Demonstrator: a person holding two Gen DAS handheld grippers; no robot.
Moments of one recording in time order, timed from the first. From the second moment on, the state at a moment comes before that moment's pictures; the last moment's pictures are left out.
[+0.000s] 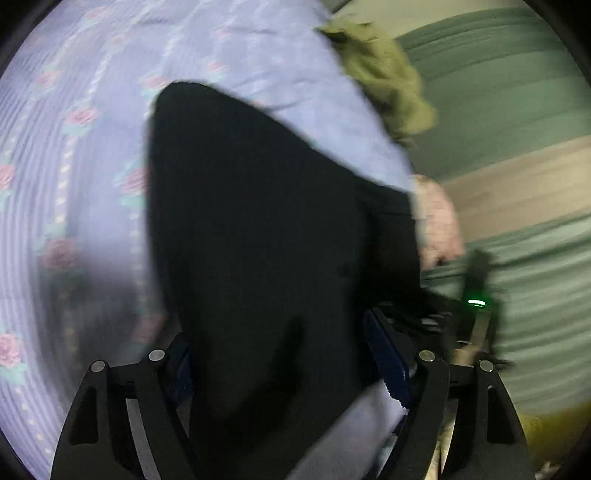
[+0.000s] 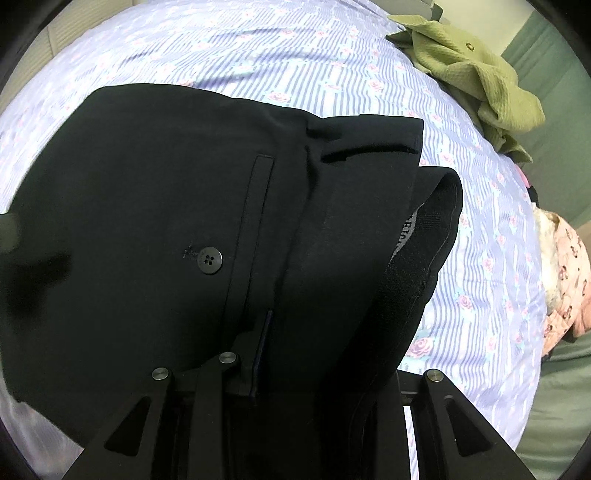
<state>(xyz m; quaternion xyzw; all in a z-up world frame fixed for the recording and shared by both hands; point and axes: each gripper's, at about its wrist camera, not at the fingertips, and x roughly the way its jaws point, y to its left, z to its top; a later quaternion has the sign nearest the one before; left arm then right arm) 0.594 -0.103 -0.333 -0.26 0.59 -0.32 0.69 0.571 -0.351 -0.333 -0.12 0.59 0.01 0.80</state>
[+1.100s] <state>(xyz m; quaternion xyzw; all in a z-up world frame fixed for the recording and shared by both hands) 0.484 -0.094 -0.153 -0.04 0.51 -0.09 0.86 0.520 -0.362 -0.167 -0.07 0.49 0.07 0.87</state>
